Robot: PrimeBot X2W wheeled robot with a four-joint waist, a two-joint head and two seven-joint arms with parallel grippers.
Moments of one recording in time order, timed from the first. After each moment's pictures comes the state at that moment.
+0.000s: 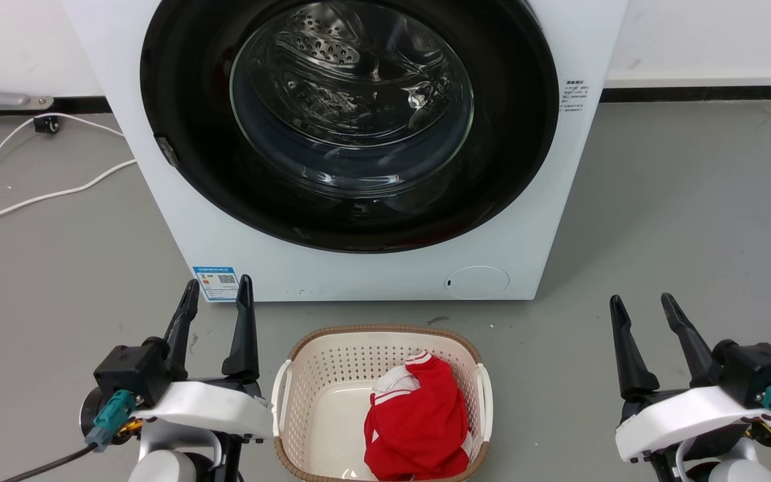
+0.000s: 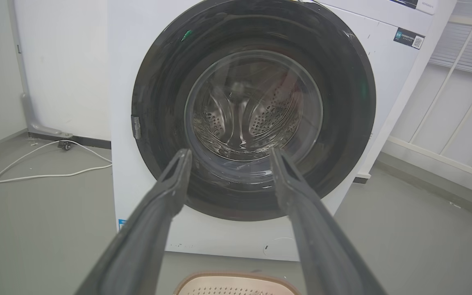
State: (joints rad) left arm -0.09 0.10 -0.08 0.07 -0.34 -0.02 -0.18; right arm -0.03 -0.05 0.01 0.07 0.21 0.13 -0.10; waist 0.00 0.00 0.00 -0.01
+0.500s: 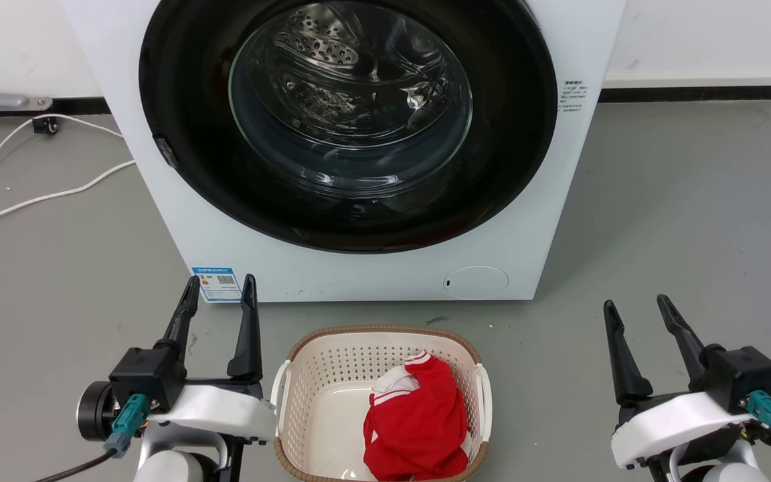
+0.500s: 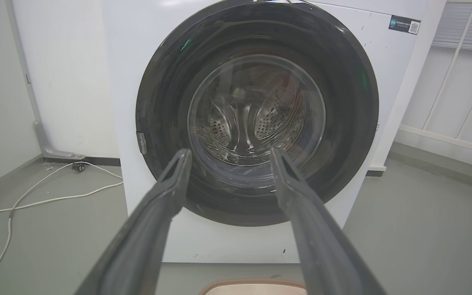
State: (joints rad) left arm -0.09 0.10 -0.10 0.08 -0.23 -0.01 -0.22; right arm -0.02 -0.05 0.01 0.06 0.10 0.13 -0.11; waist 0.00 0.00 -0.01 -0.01
